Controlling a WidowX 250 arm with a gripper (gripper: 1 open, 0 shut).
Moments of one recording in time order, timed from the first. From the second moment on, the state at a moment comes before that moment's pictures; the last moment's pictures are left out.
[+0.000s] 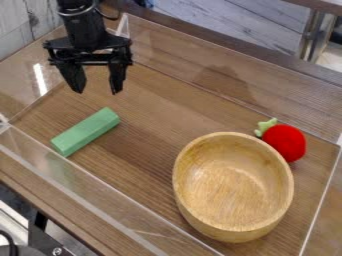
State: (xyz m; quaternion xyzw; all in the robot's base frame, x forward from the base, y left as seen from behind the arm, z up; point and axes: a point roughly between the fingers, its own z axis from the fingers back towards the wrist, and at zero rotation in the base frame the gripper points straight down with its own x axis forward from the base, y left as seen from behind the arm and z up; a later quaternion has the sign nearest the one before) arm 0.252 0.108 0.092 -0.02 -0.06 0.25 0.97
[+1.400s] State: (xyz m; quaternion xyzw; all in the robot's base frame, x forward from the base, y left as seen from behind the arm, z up) arm 0.318 -0.095 0.103 -0.07 -0.02 0.40 0.91
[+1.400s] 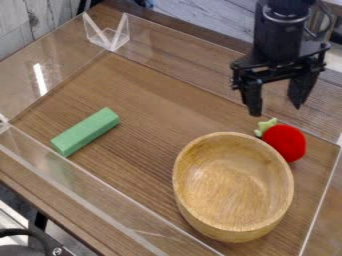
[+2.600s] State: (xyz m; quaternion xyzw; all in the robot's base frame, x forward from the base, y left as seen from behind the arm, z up) arm 0.321 -0.129 0.096 -0.08 -0.05 0.26 0.96
